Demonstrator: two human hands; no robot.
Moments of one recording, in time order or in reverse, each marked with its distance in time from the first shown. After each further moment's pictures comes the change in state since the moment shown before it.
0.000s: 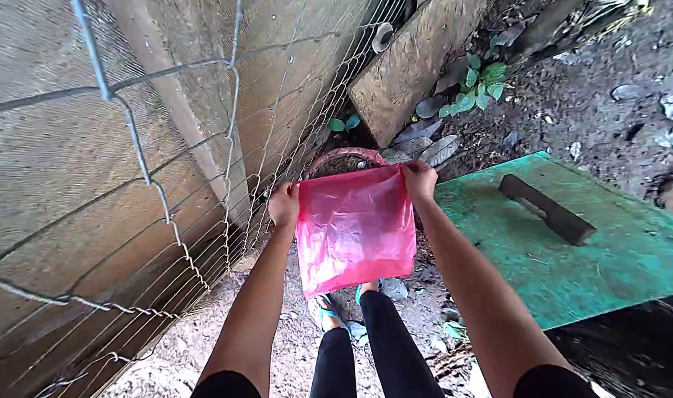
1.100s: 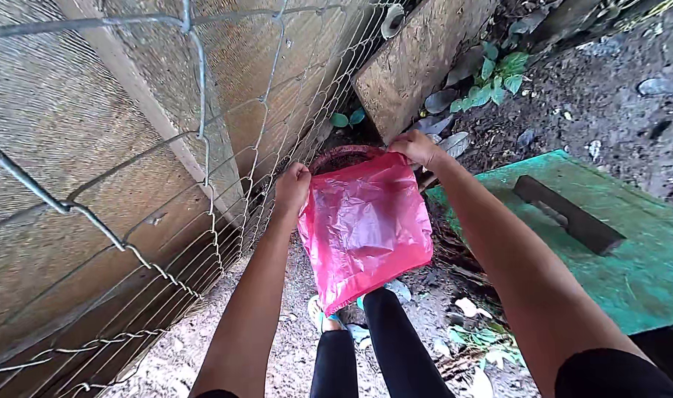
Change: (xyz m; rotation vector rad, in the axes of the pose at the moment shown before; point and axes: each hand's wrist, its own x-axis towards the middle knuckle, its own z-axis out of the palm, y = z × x) left_hand 0.007 0.041 -0.019 -0.114 -0.178 0.176; right_hand 0.059 -0.062 -0.013 -0.165 -0.611 -0.293
